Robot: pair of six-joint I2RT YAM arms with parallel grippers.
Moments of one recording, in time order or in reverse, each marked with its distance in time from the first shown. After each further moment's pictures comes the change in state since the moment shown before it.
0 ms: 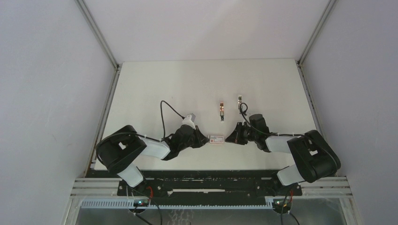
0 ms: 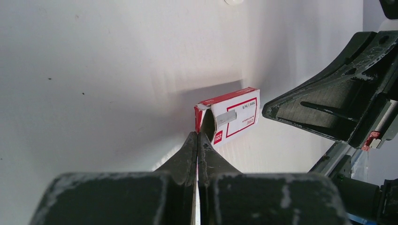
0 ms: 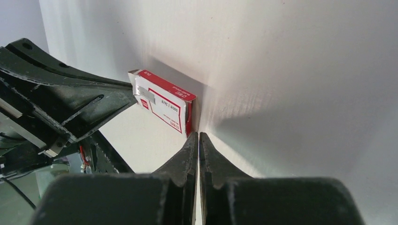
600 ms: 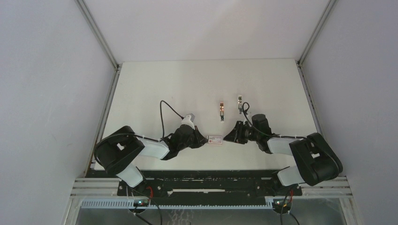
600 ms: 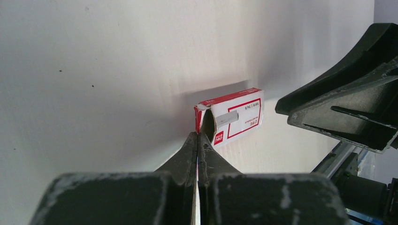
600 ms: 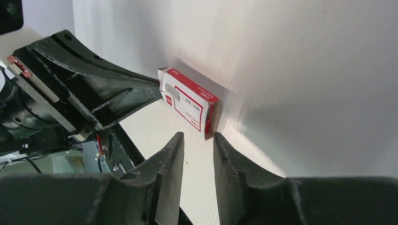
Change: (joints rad) left arm 0.007 -0.022 -0.001 -0.048 0.004 0.011; right arm -0.013 -0.027 -0.026 0.080 -0.082 0.016
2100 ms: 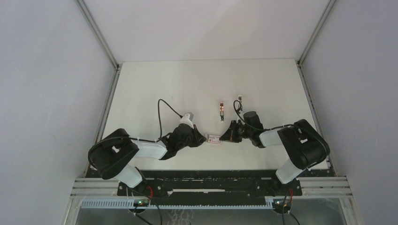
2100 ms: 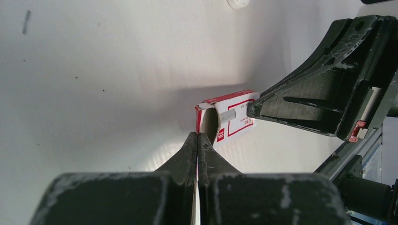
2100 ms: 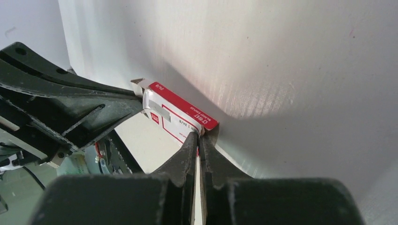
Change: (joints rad) left arm 0.004 -0.058 0.000 -0.053 -0.022 0.034; right arm 0.056 0.201 0.101 0.034 0.010 0.034
